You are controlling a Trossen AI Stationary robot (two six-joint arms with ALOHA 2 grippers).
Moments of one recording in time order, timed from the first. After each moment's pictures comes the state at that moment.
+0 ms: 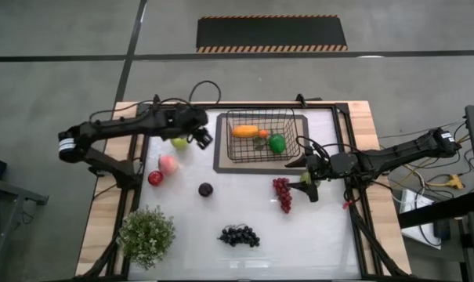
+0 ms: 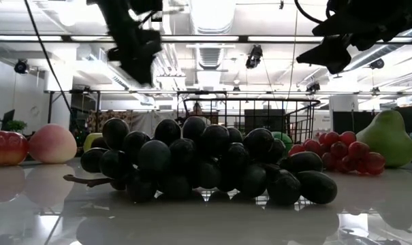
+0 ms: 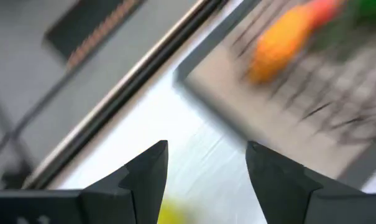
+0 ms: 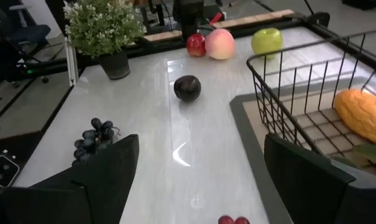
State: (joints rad) left arm 0.32 1.33 1.17 -0.84 -0.45 -0.30; right arm 0.21 0.80 0.42 0.06 0.17 0.24
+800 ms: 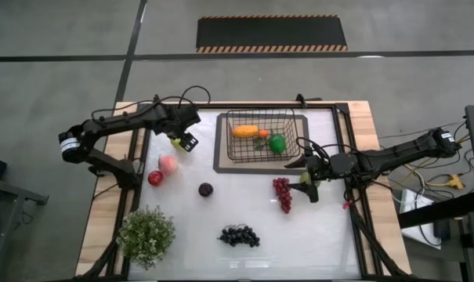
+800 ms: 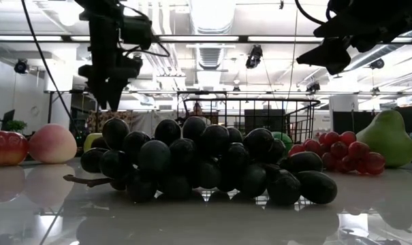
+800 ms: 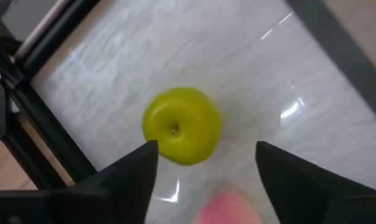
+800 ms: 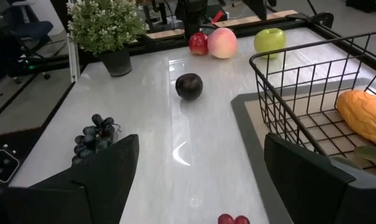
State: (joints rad) left arm 0.47 1.36 1.10 -1.10 -0.29 -0.38; right arm 0.21 0.80 0.41 0.07 0.16 0.22
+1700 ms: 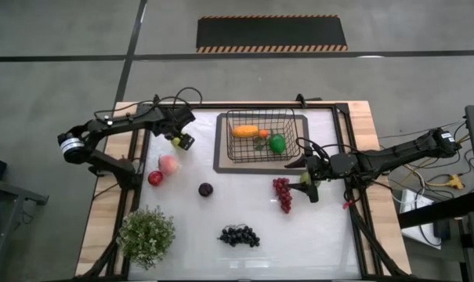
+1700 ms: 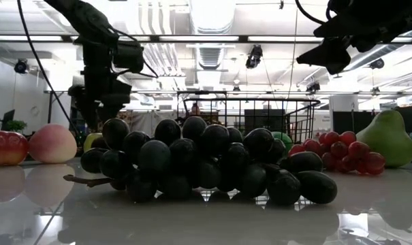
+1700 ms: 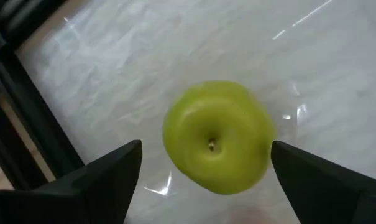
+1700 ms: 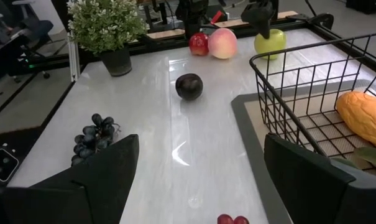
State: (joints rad) left arm 0.60 1.36 0.90 -0.90 -0.28 -0.35; right arm 0.21 0.80 0.41 0.07 0.16 0.22
